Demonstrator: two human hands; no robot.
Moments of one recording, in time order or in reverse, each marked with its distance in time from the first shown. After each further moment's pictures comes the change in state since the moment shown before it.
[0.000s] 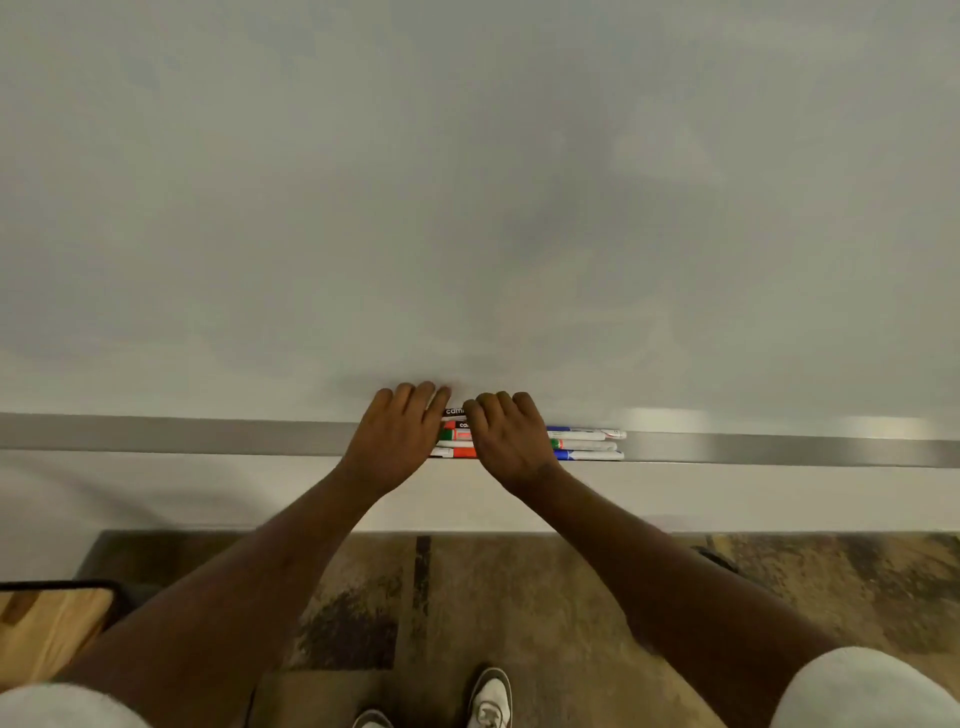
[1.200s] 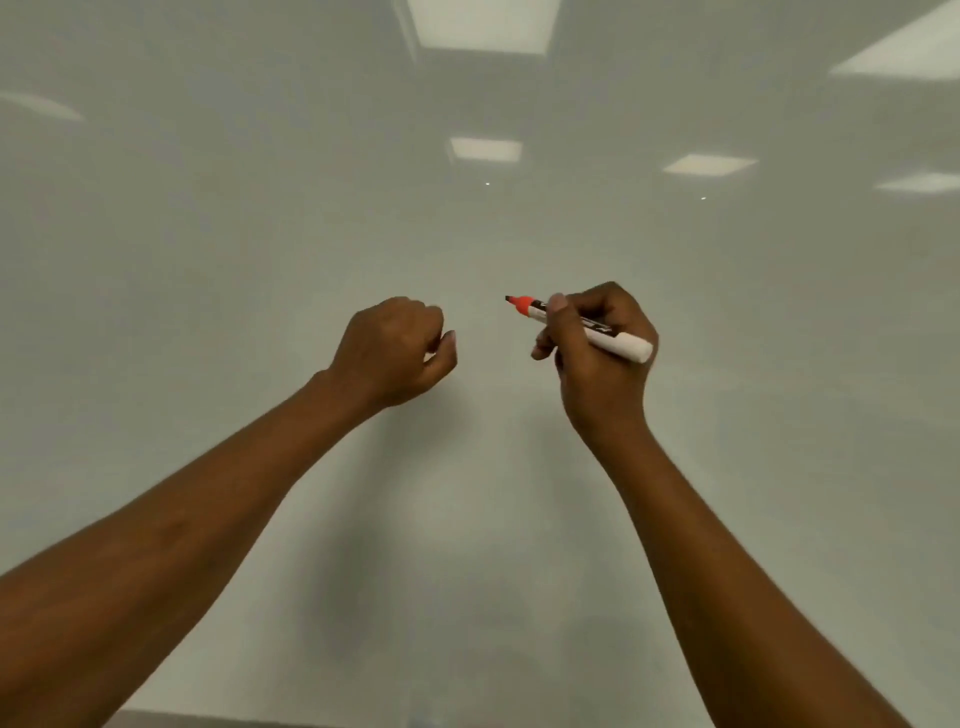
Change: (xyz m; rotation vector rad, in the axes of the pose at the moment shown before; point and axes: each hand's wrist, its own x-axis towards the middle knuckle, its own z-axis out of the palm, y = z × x) left_hand 0.140 -0.173 -0.408 0.120 0.844 0.009; right_hand 0.198 0.023 -0.427 1.159 1.019 0.091
